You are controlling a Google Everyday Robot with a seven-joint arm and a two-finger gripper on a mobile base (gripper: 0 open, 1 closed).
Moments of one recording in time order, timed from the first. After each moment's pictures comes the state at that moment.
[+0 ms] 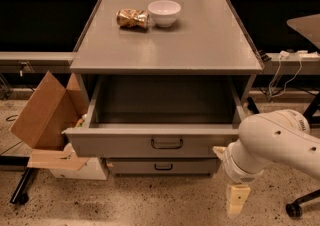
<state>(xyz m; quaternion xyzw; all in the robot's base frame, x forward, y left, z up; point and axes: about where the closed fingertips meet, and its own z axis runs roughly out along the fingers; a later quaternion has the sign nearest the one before) 0.397 -0.195 0.622 -0.70 0.71 0.03 0.08</state>
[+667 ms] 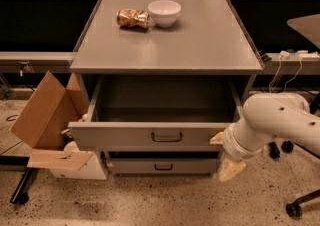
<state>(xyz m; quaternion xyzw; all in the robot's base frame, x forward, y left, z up) 0.455 -0.199 0.633 -0.73 0.67 0.03 0.13</state>
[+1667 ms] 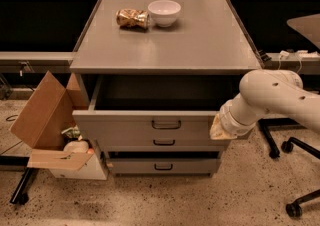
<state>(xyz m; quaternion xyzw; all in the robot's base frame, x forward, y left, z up) 0.529 -0.198 0.658 -0.73 0.67 0.00 0.16</state>
